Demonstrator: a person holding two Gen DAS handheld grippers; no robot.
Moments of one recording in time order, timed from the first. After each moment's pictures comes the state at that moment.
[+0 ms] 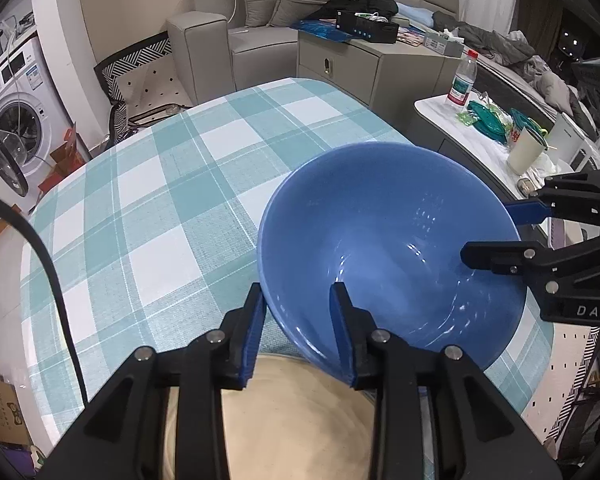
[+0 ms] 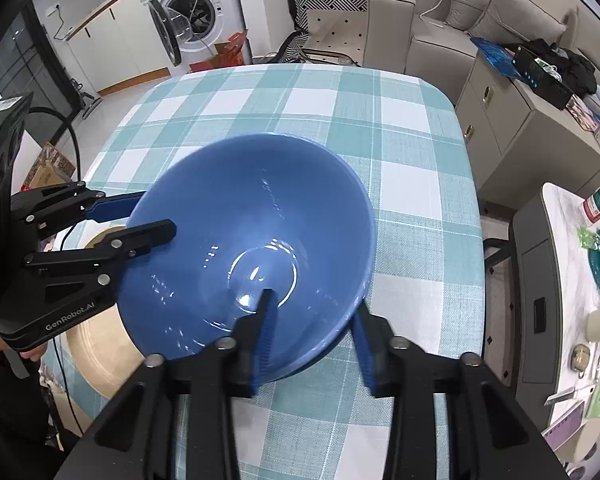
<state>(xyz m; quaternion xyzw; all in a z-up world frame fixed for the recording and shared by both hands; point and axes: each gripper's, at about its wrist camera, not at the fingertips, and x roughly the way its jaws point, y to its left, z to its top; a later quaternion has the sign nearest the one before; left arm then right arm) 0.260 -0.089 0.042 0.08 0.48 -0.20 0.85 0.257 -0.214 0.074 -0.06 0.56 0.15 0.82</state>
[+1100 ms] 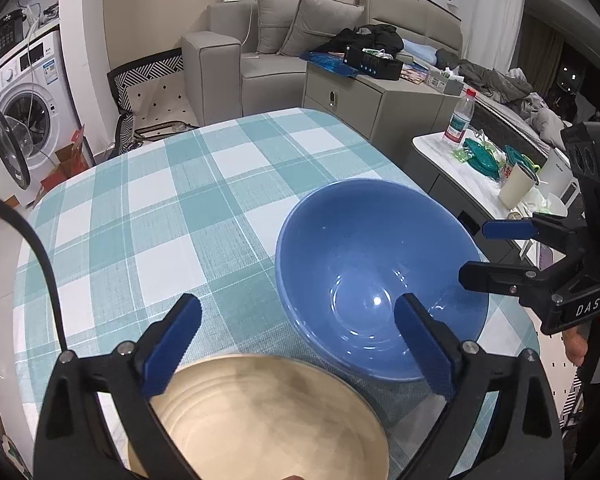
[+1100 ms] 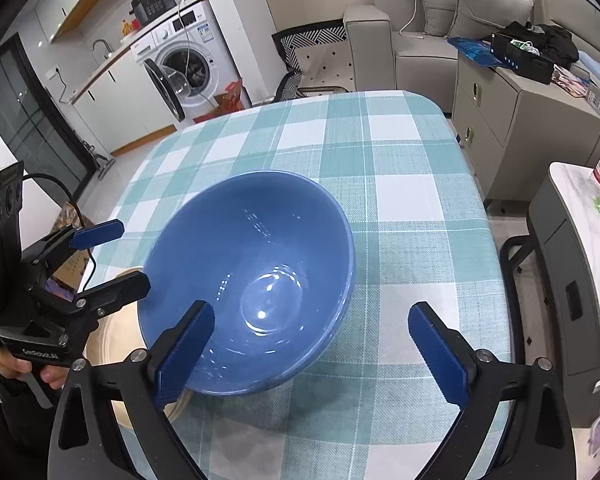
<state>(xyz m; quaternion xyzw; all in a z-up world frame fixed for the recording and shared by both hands) 0.245 -0.069 0.052 0.03 0.43 -0.20 0.88 0.246 -0.247 0.065 0.04 0.49 0.15 0.85</state>
